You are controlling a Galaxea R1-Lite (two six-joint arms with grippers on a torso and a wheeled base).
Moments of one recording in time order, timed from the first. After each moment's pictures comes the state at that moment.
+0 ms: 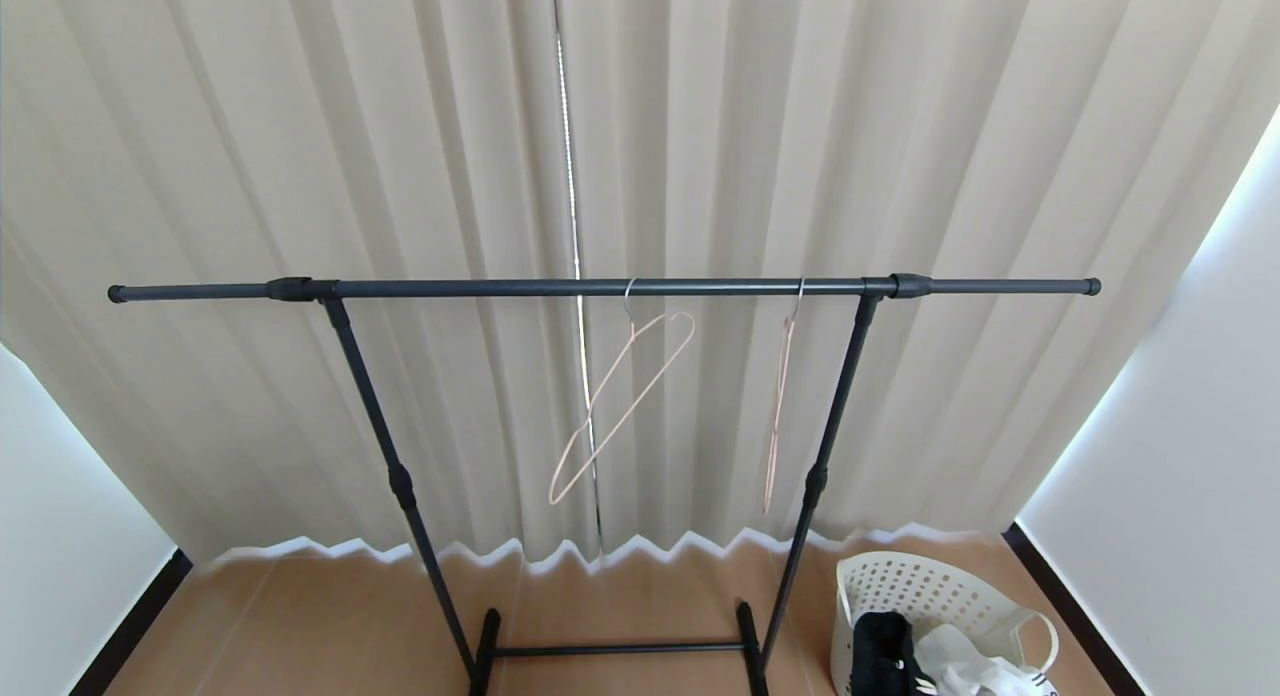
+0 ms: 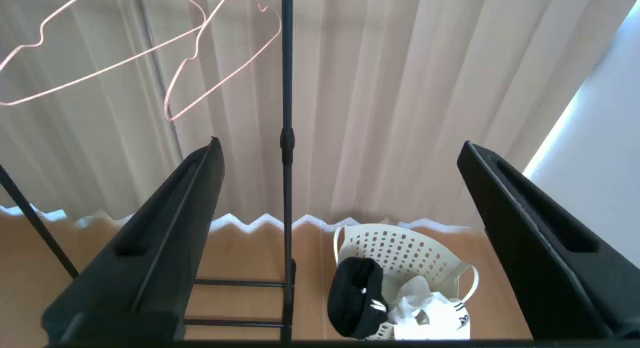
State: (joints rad) left arm 0.00 0.00 -0.02 0.06 -0.07 0.03; right arm 0.01 0.00 0.00 0.00 -0.01 0.00
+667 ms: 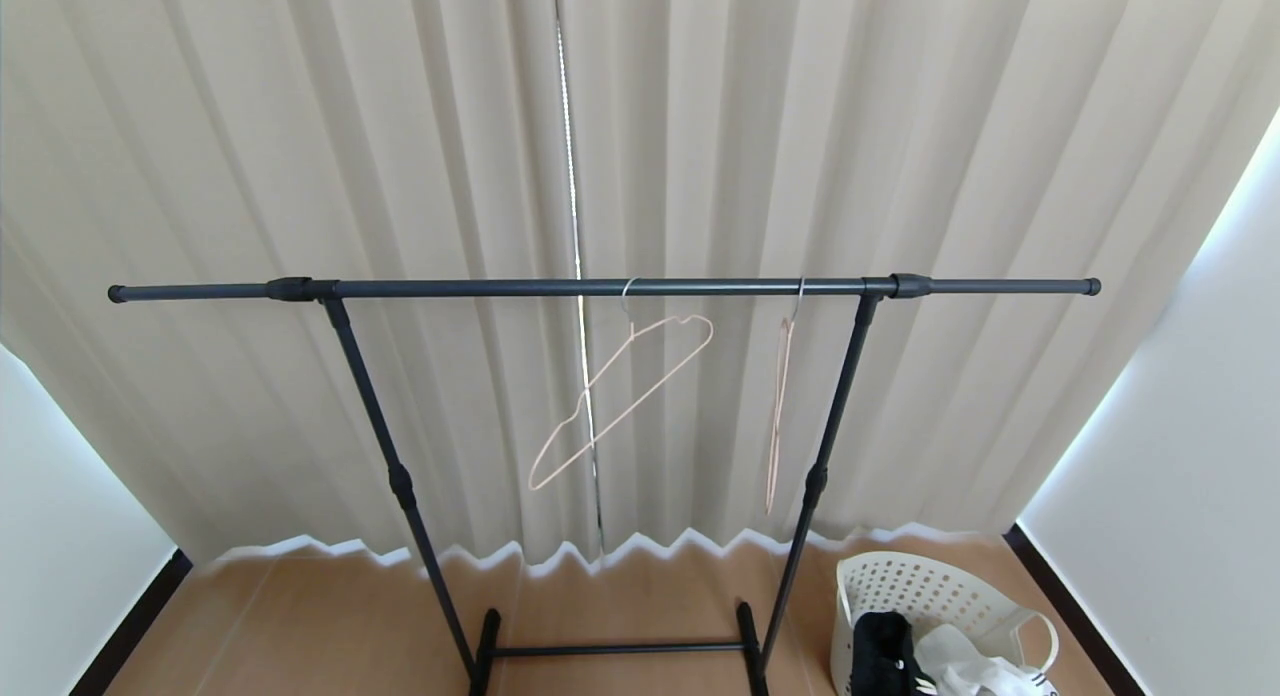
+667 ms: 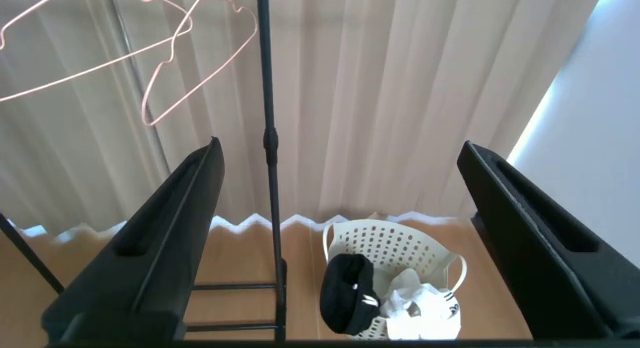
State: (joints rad) left arm 0.00 0.00 -0.02 0.06 -0.07 0.03; right arm 0.01 0.00 0.00 0.00 -0.07 0.01
